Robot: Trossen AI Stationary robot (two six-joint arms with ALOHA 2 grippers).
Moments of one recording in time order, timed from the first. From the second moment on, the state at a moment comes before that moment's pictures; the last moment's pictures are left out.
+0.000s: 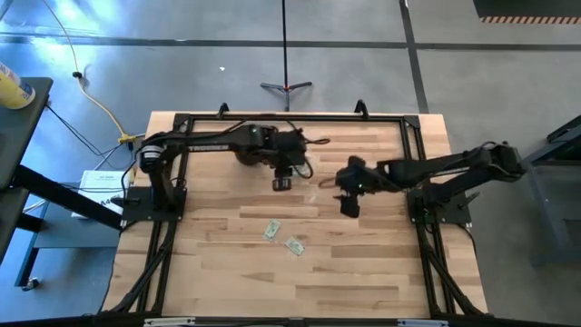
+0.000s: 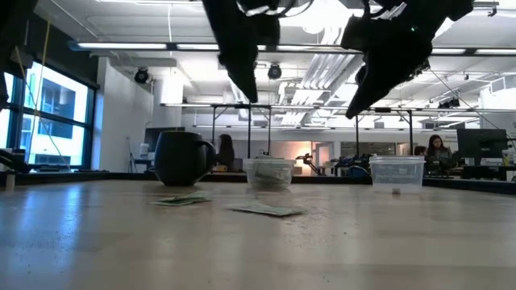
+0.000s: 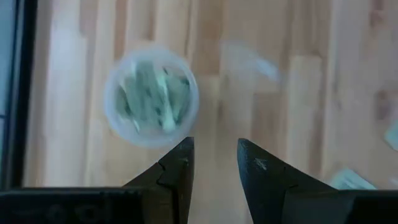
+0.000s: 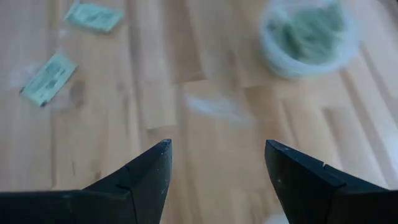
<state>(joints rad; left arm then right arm) 0.16 1.82 1.66 -0.96 -0.09 0.14 0.04 1.27 0.82 -0.46 0.16 0.17</state>
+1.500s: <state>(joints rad) -0.28 0.98 0.79 -0.89 -0.30 -0.34 0.32 2.19 1.44 -0.48 0.23 0.64</state>
